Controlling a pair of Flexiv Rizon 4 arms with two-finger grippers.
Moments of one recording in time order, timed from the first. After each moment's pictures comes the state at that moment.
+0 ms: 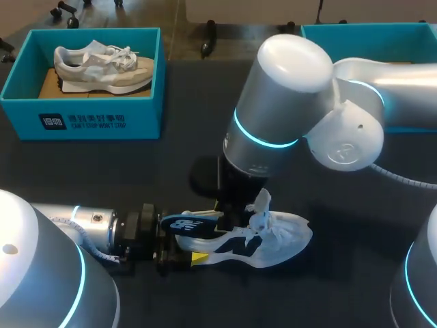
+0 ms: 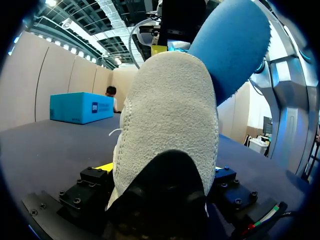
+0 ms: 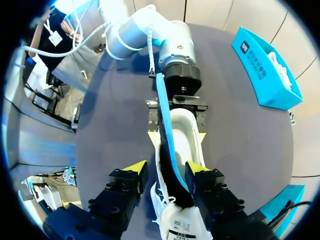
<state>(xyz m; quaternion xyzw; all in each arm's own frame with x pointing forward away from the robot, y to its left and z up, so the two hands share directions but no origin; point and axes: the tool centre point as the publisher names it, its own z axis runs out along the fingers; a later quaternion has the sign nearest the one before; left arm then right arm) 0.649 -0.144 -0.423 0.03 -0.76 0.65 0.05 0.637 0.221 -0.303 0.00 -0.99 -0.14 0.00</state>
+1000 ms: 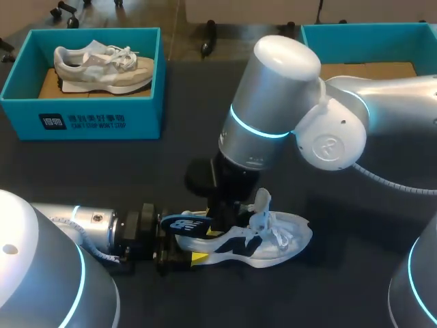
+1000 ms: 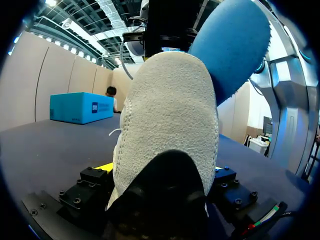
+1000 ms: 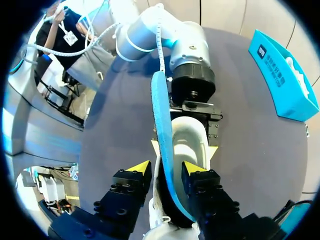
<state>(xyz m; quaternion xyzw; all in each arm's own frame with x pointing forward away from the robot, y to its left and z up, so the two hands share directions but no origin) 0.649 -0.144 -0.423 0.03 -0.76 0.65 0.05 0.639 0.240 -0.330 0.04 -0.98 -0.17 0.07</state>
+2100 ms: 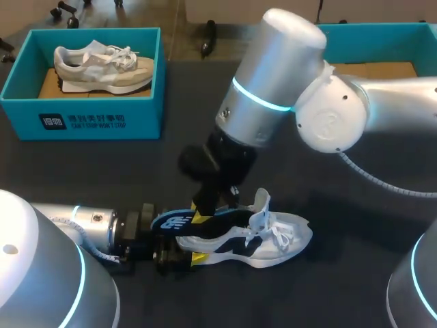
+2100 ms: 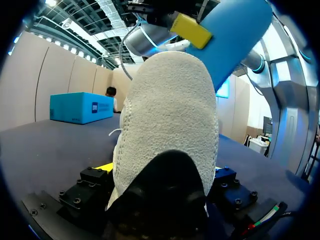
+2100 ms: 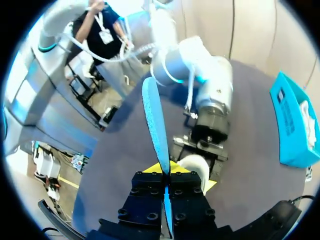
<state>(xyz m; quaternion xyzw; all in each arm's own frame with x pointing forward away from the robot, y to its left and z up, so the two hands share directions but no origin) 0.649 -0.144 -0.423 0.03 -0.76 0.65 0.05 0.628 0.266 -0.281 0.17 -0.95 -0.25 0.12</state>
